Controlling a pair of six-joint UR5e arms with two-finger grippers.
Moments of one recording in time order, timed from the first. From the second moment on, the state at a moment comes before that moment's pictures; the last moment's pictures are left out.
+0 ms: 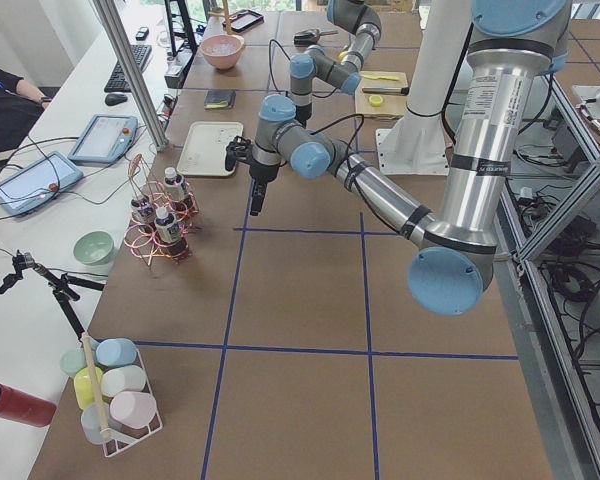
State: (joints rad) left arm -1.00 -1.73 -2.00 -1.66 -1.97 -0.83; right arm 0.47 -0.72 1.44 -1.49 1.91 1.32
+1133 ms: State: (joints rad) left arm -1.38 -1.64 -1.86 -1.61 -2.21 -0.23; right arm 0.95 -1.11 1.89 -1.80 2.13 0.63
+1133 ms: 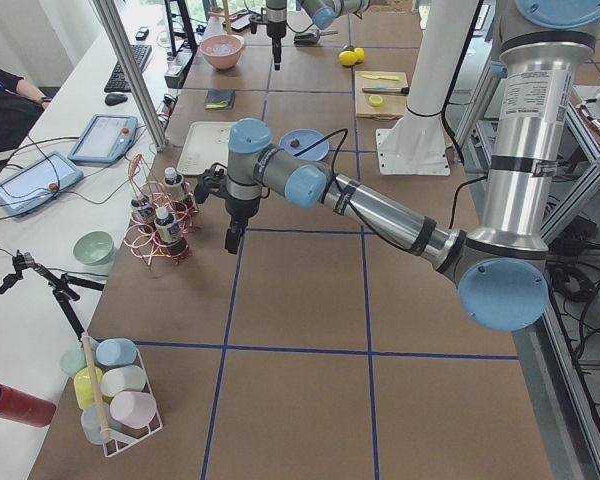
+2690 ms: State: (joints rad) left arm -1.64 -1.53 -1.60 -1.59 -2.32 0.09; right arm 1.54 -1.56 1.66 -1.69 2.41 -0.14
